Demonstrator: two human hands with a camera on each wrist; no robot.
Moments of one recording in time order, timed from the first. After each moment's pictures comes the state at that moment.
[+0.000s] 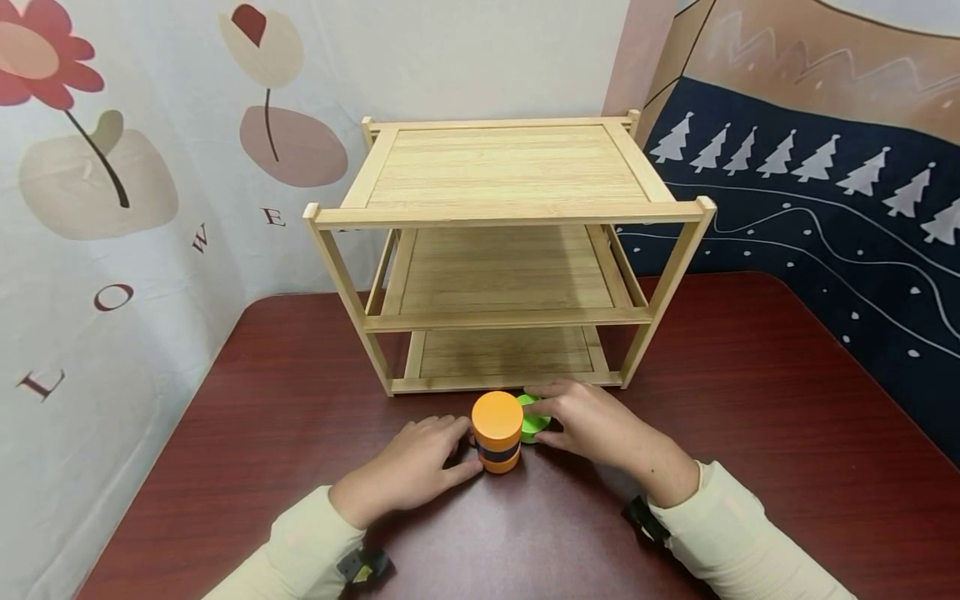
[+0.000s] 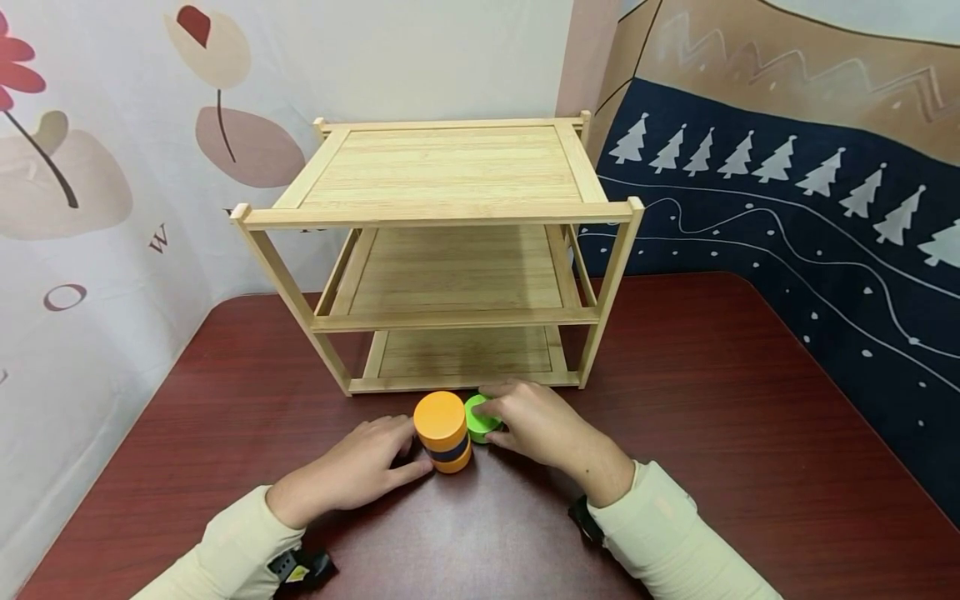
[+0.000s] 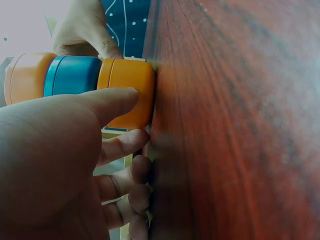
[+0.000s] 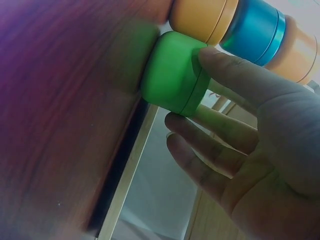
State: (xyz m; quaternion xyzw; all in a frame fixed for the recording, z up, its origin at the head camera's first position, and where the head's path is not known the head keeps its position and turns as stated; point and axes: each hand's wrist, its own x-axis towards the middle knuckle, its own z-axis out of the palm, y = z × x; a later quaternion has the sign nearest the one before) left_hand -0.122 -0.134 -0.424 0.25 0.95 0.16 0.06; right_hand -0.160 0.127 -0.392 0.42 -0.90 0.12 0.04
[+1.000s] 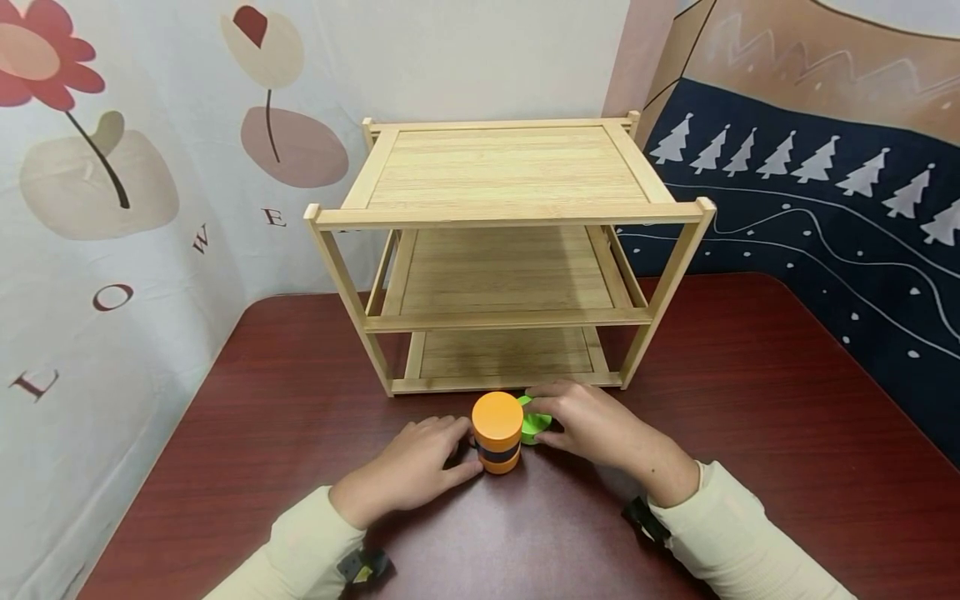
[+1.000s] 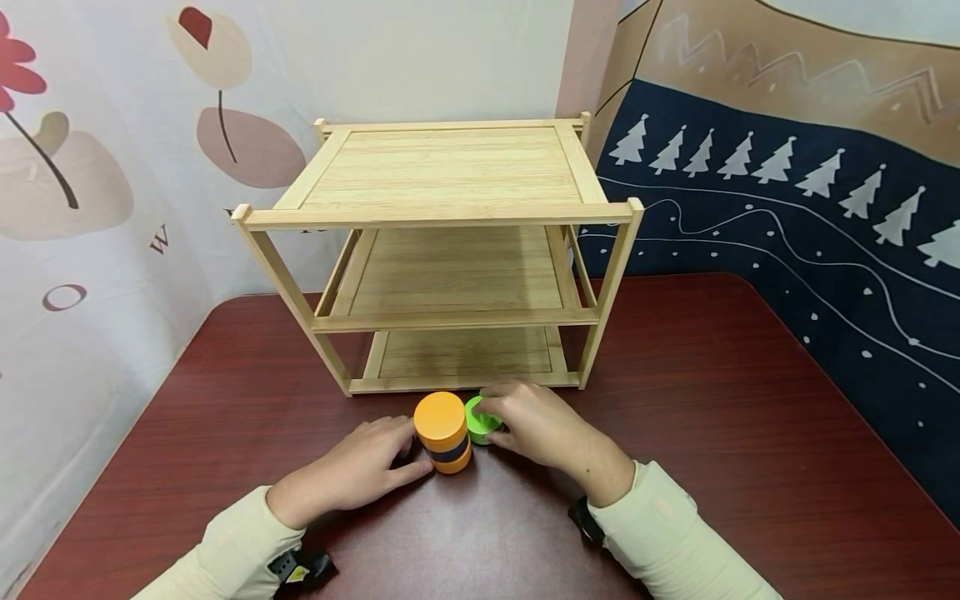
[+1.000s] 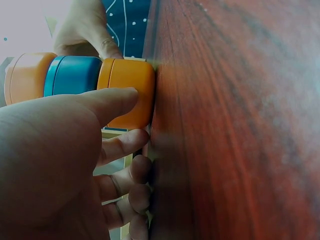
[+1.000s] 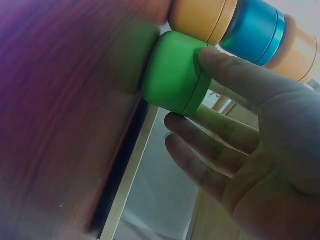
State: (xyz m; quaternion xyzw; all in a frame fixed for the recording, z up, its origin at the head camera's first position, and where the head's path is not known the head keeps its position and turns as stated) left_hand -0.122 -0.135 -0.426 0.25 0.95 0.16 0.05; right_hand -0.160 0.127 -0.394 0.42 -0.90 0.13 0.03
